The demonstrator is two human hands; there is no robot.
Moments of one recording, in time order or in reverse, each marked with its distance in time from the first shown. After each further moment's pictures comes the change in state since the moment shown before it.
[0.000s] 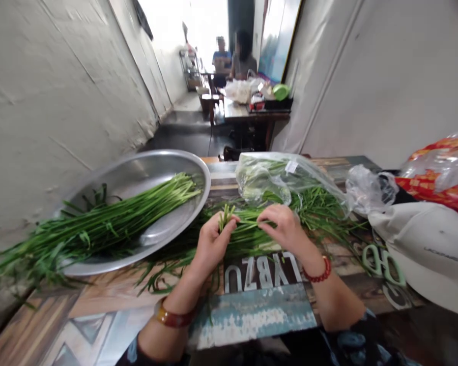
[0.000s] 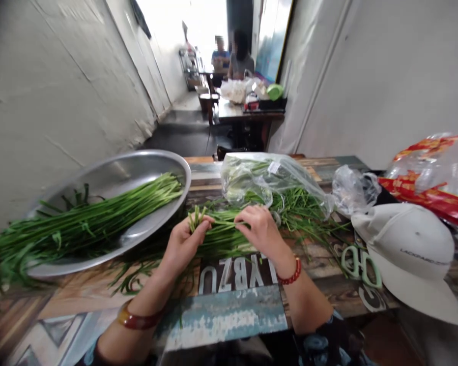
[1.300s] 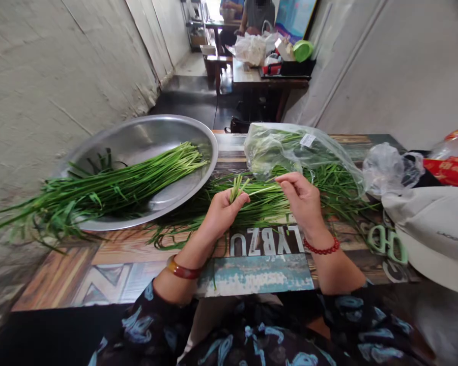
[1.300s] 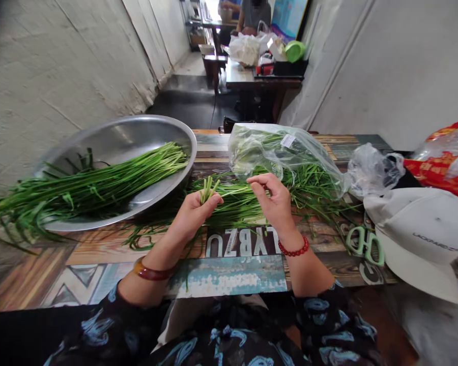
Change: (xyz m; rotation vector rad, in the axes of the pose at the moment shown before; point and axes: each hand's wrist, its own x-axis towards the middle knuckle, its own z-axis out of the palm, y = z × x) left_hand -0.001 0.003 0.007 -0.088 -0.114 -0.138; right_hand -0.002 -0.008 0.003 0.450 0.413 0.244
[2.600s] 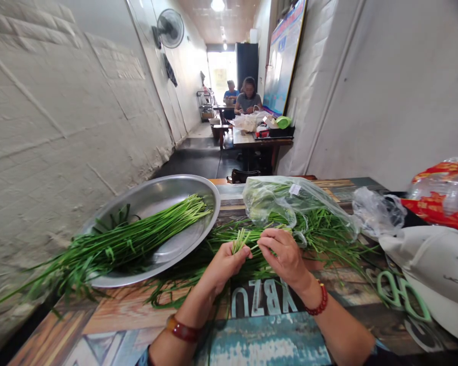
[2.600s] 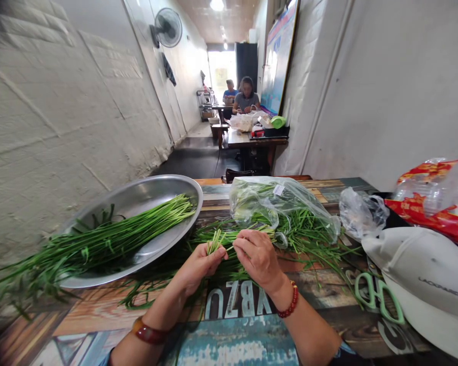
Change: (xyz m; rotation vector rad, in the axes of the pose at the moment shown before) left_hand 0.002 -0.006 -0.003 -0.219 -0.179 -0.227; right_hand -0.011 -0.010 0.024 -0.420 -0.069 -0.516
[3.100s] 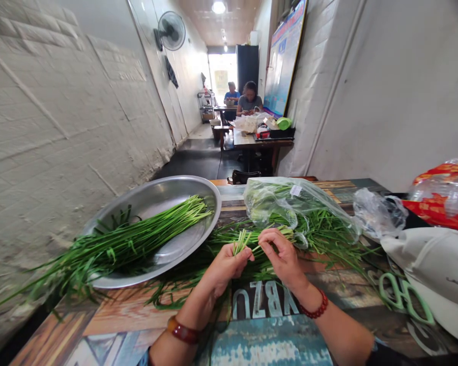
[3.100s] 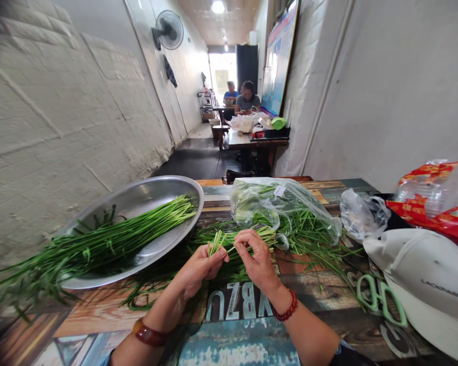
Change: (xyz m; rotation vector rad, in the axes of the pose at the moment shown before) left_hand -0.004 0.004 0.001 -0.100 -0.043 -0.049; right_hand -0.002 -0.007 0.014 0.556 0.006 0.392
